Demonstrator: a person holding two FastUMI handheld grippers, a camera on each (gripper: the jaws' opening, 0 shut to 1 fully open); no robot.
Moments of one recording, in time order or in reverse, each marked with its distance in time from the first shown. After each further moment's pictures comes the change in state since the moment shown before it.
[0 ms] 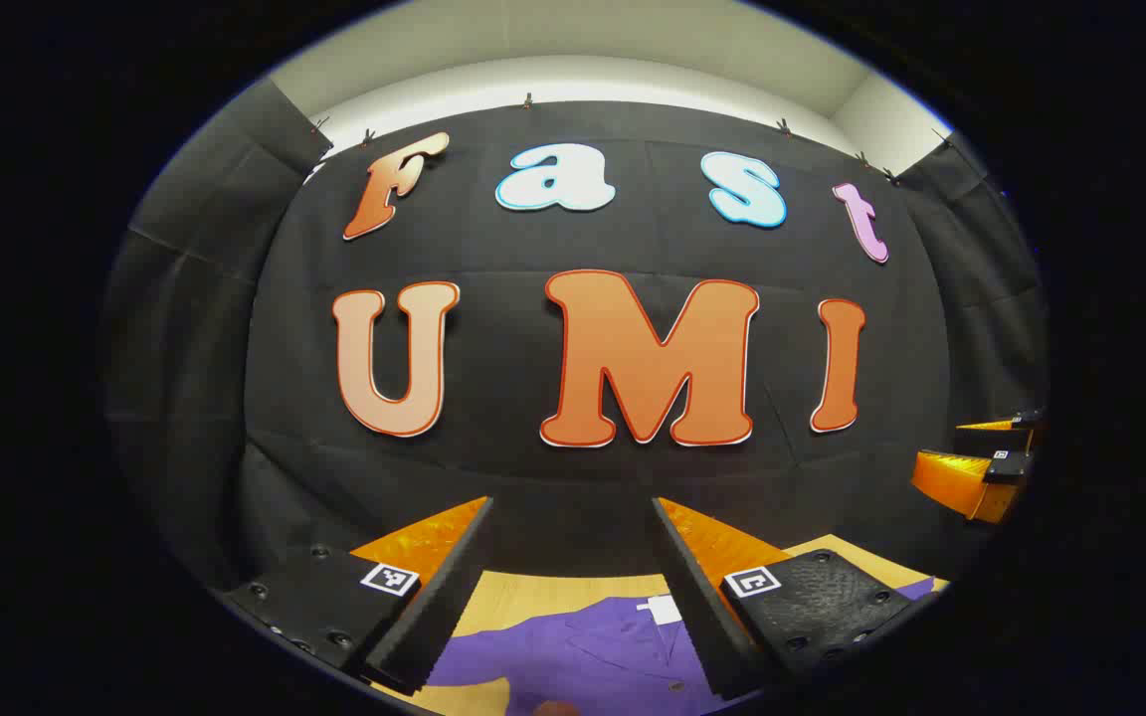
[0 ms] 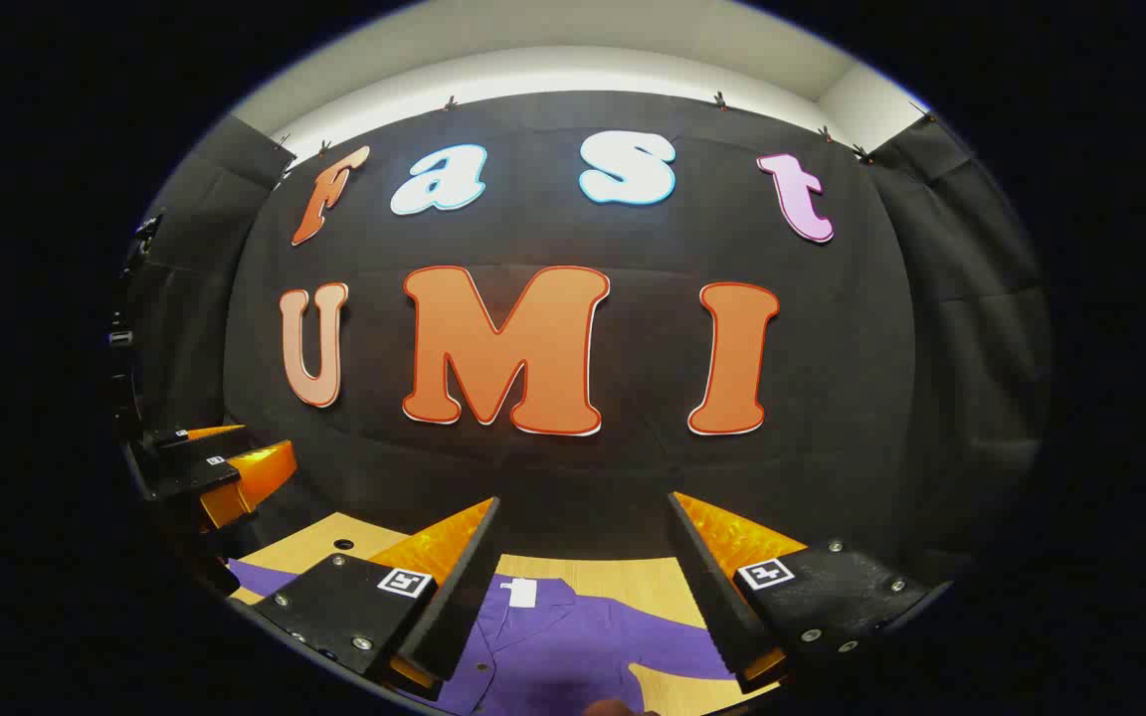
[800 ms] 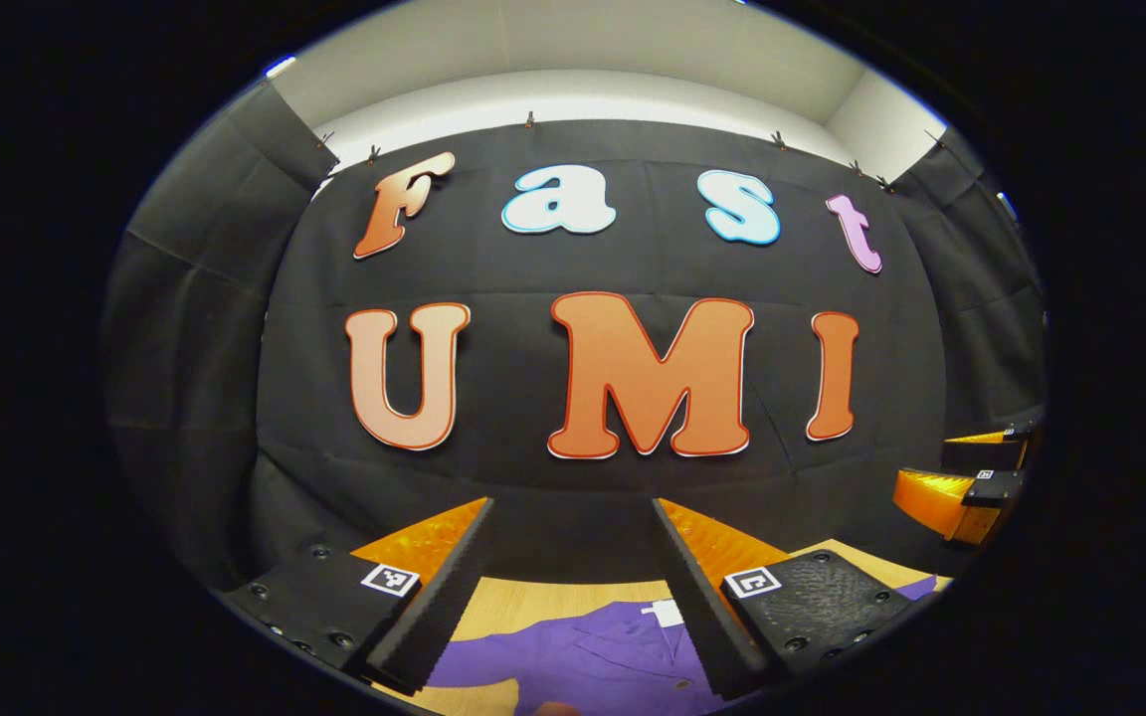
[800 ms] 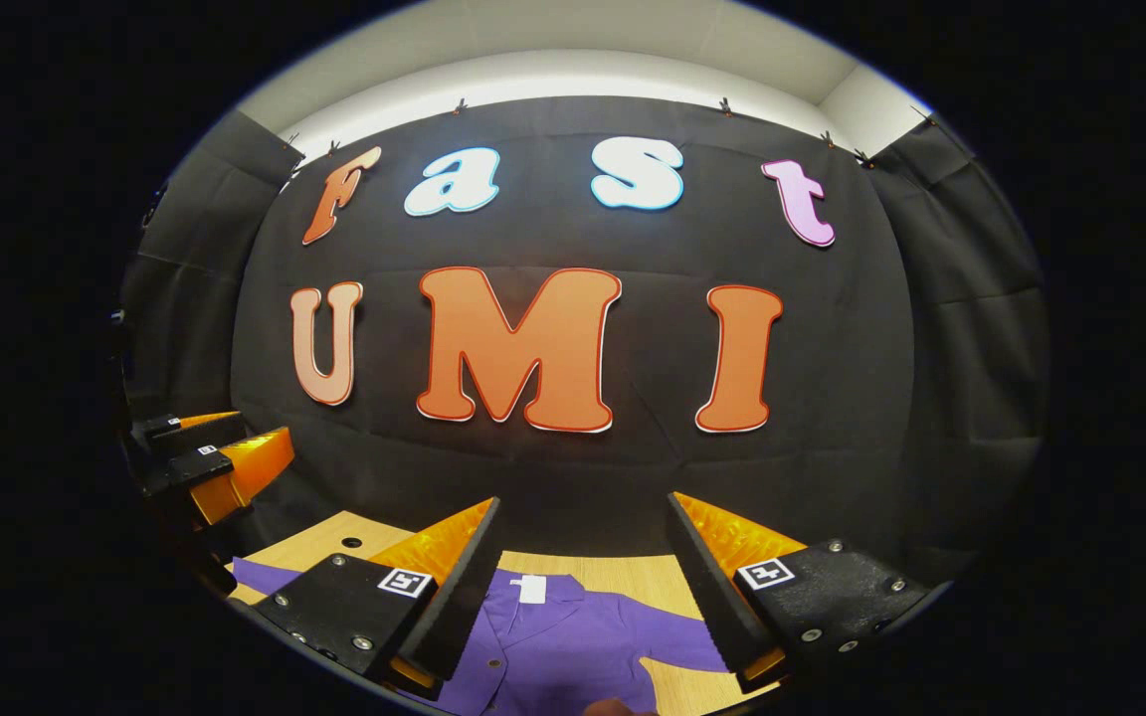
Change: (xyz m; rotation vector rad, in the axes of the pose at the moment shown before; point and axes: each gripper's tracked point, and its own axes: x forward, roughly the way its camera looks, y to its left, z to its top) left arm -0.026 -0.003 0.009 -0.001 -0.044 -0.010; right arm -0.020 0.013 -0.006 -0.010 -0.005 -0.004
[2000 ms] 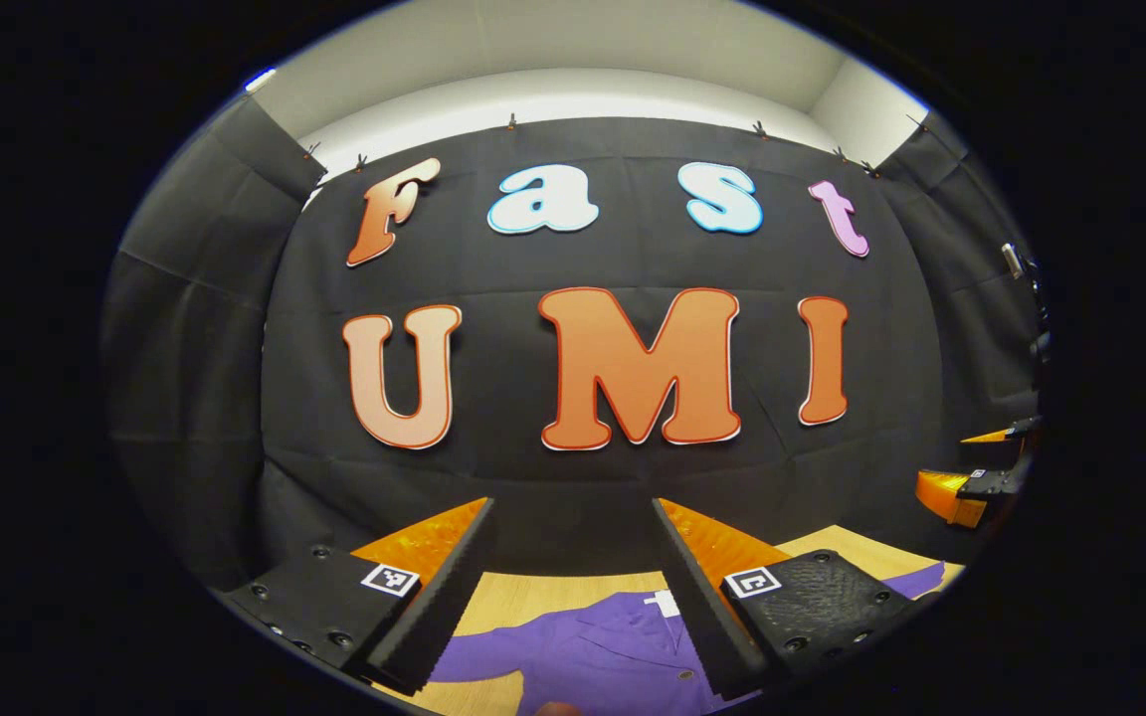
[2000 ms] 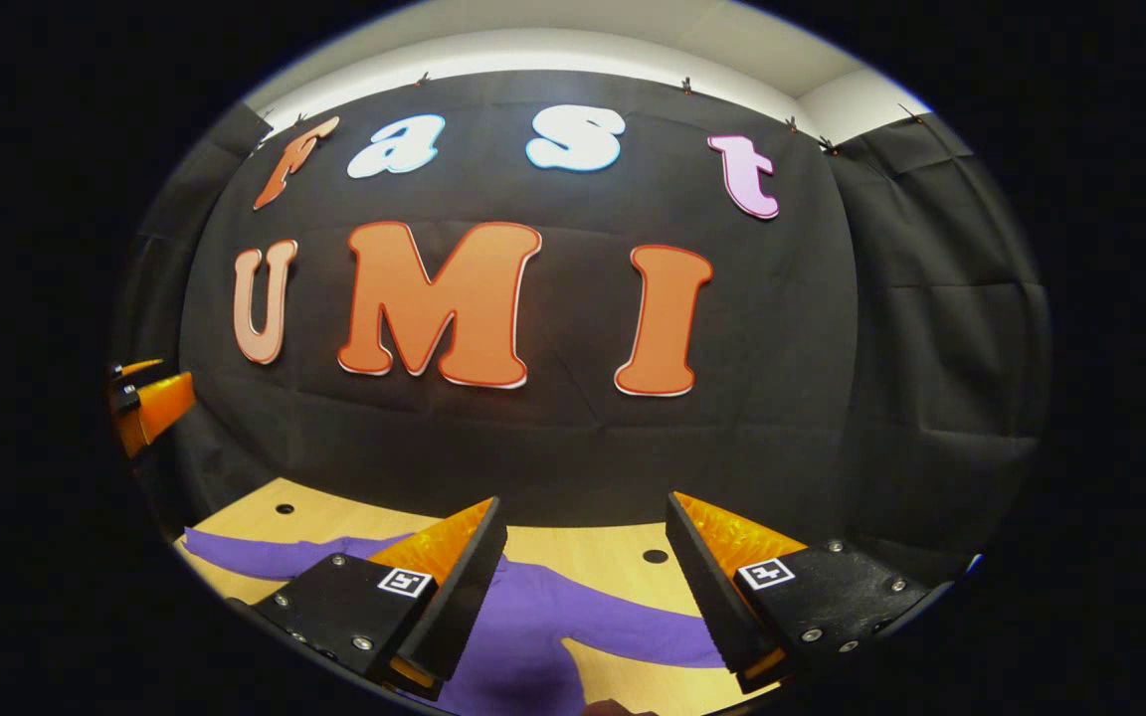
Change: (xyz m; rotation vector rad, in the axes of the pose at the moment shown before) left arm -0.019 -0.024 -0.007 0.051 0.011 -0.006; right arm 0.003 -0.104 -0.058 -0.045 0.126 -0.170
